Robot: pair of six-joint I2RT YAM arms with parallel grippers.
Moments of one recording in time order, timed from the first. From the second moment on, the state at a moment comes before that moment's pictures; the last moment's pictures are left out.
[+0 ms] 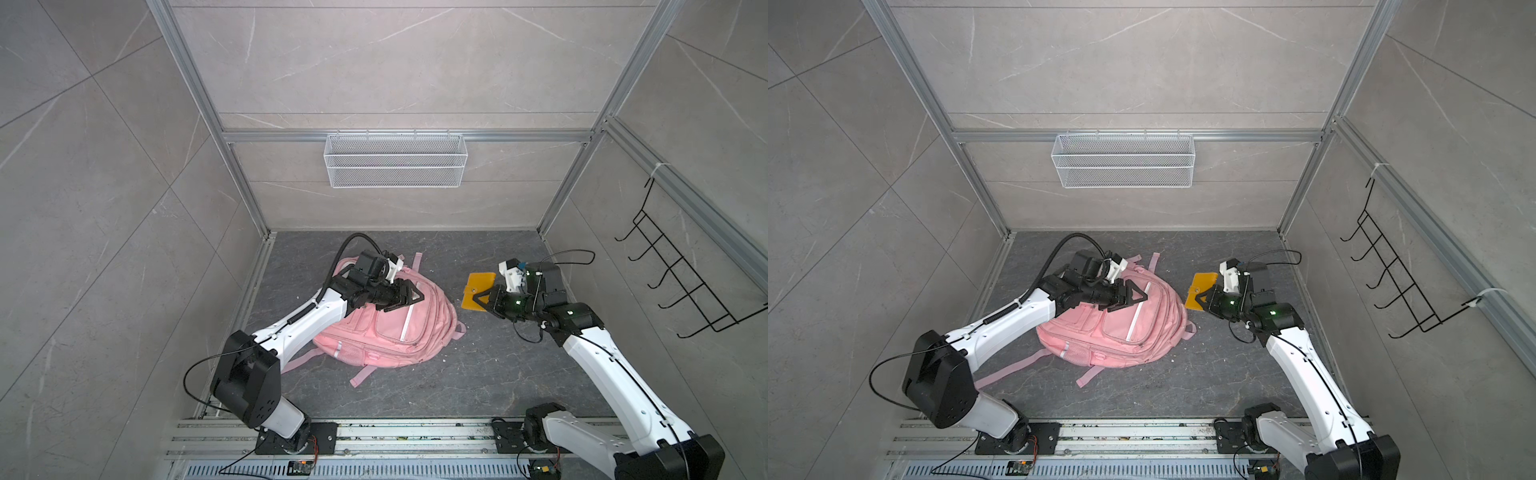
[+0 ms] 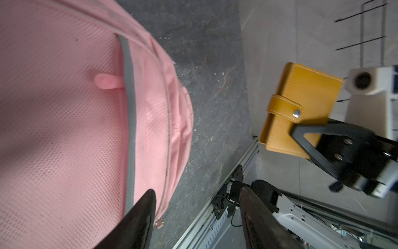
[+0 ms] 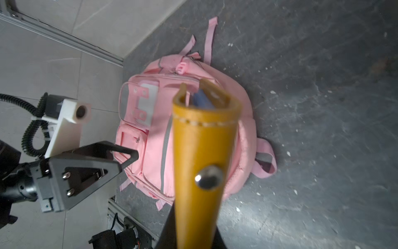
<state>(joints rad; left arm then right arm) -0.62 1.57 1.20 -0.44 0.57 -0.67 0.20 1.05 0.96 -0.68 -0.46 0.59</state>
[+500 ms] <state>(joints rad) -0.63 1.77 1.23 -0.40 0.56 -0.59 0.20 1.03 0.80 -0.66 -0.52 0.63</state>
